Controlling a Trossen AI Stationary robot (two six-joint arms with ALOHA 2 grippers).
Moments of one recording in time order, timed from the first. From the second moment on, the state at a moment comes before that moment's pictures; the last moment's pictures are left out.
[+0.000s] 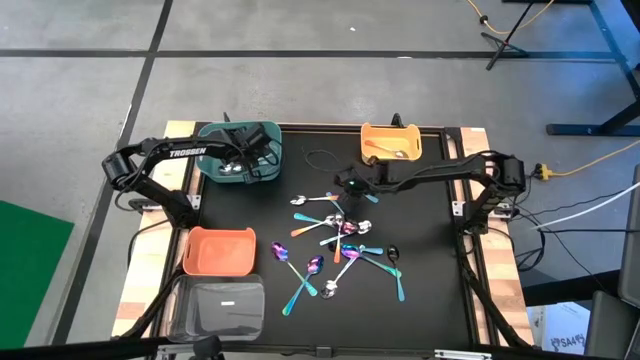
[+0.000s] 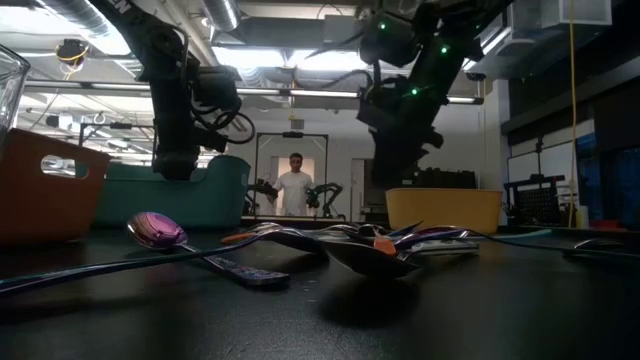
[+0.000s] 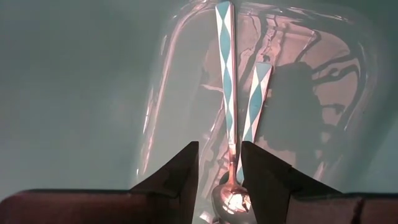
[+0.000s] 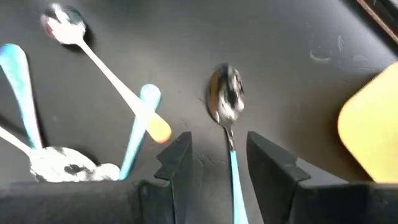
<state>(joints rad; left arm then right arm) 0.65 1.45 0.82 -0.62 -0.35 0.34 -0.14 1.69 1.13 -0.52 0.30 0.41</state>
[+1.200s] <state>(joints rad) 0.65 1.45 0.82 -0.61 -0.32 0.34 -0.24 1.89 1.13 -0.52 0.19 0.41</state>
